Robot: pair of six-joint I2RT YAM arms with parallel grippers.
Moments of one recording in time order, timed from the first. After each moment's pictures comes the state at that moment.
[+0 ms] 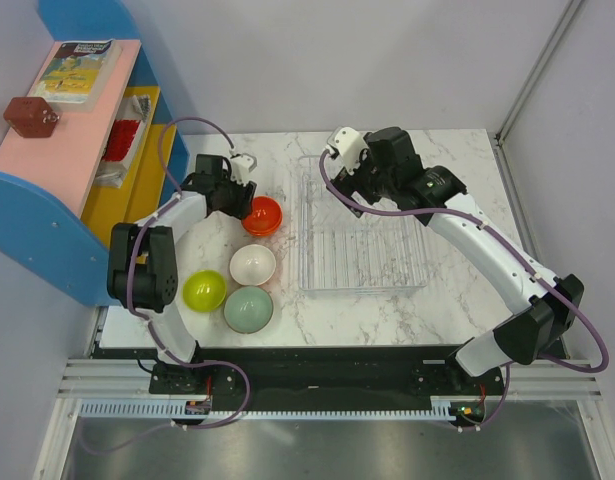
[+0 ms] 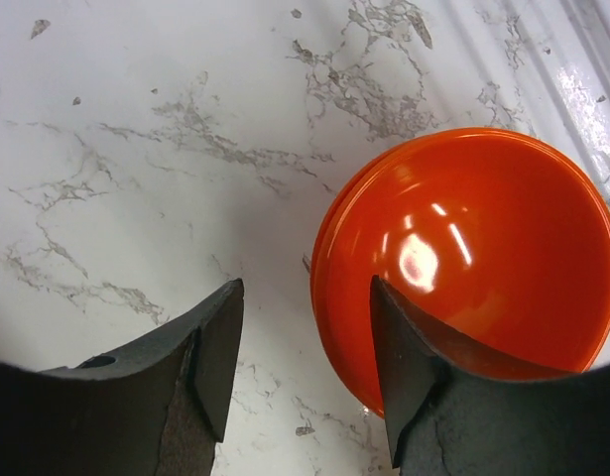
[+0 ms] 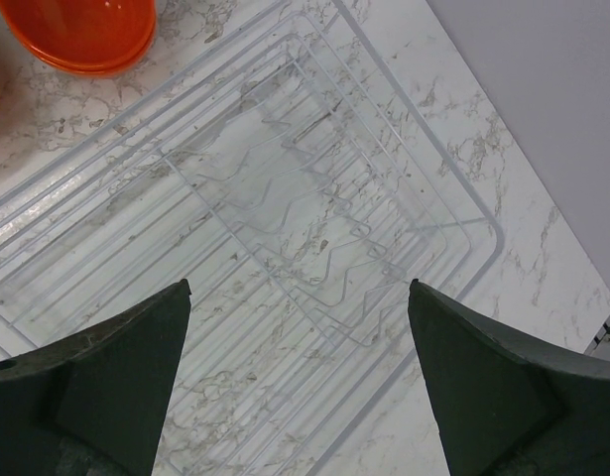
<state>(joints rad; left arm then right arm) -0.12 1.80 1.22 -0.26 0.27 0.32 0.61 1.51 1.59 -0.69 0.03 -0.41</state>
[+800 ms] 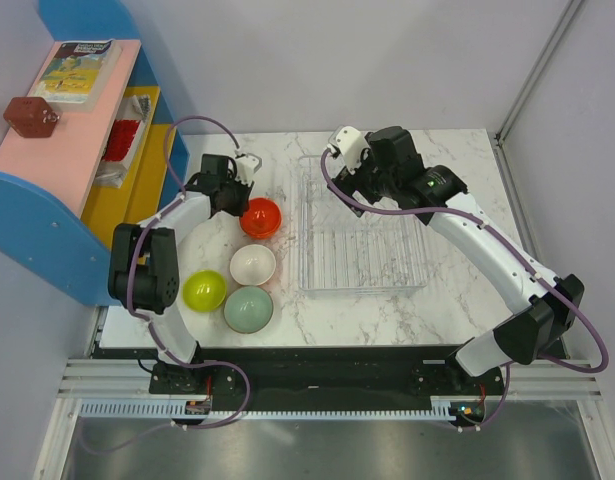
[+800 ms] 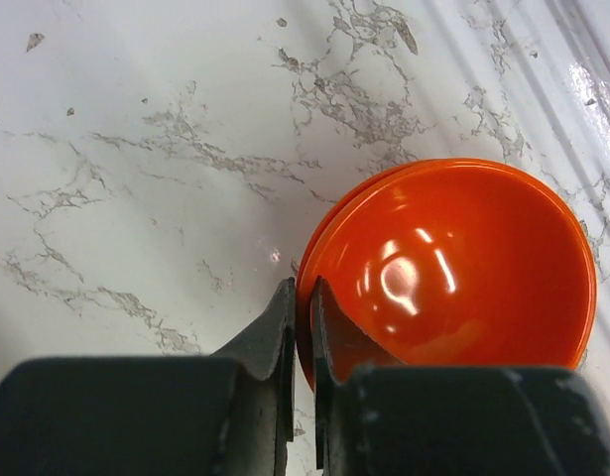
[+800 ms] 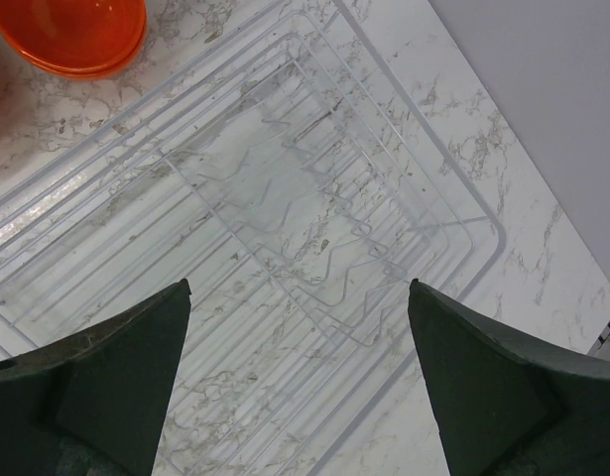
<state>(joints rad) -0.15 1.80 1.22 -0.25 0.23 0.32 0.60 1.51 1.59 -0.69 0.02 -0.40</state>
